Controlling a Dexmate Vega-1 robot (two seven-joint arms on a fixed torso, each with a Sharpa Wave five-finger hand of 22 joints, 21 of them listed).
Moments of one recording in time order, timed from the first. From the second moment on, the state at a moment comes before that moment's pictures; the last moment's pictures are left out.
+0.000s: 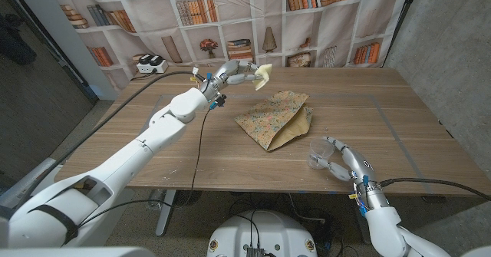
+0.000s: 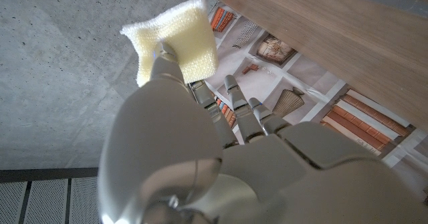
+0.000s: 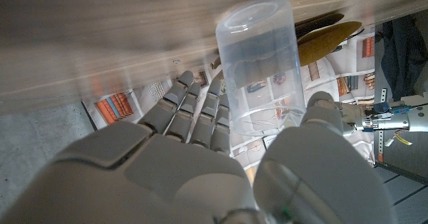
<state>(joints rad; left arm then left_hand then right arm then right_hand) 0.63 0.57 0.56 -1.48 -0.25 -0.28 -0.12 1.26 0.14 -0.02 -0.04 0.19 1.01 -0.15 0.36 0.19 1.00 -0.21 0.19 0.20 0.54 -0.05 0.18 0.17 0.10 -0.04 0.20 0.18 -1.62 -0.75 -0.26 -1.90 -0.44 0.08 -0.70 0.57 -0.09 0.09 -0.12 0.42 0.41 -0.06 0.26 0.20 0.54 -0.08 0.30 0.19 0.38 -0.04 0.21 0.18 0.42 -0.04 0.25 0.18</state>
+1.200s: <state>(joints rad) 0.63 0.57 0.57 -1.50 -0.16 -0.28 -0.04 1.26 0.14 -0.02 -0.03 0.19 1.00 -0.15 0.36 0.19 1.00 -0.21 0.19 0.20 0.54 -0.05 0.18 0.17 0.10 -0.04 0.20 0.18 -1.60 -0.74 -0.28 -1.93 -0.44 0.08 -0.84 0.73 -0.05 0.10 -0.15 0.42 0.70 -0.13 0.32 0.20 0.85 -0.16 0.36 0.18 0.71 -0.07 0.23 0.18 0.58 -0.05 0.26 0.19</state>
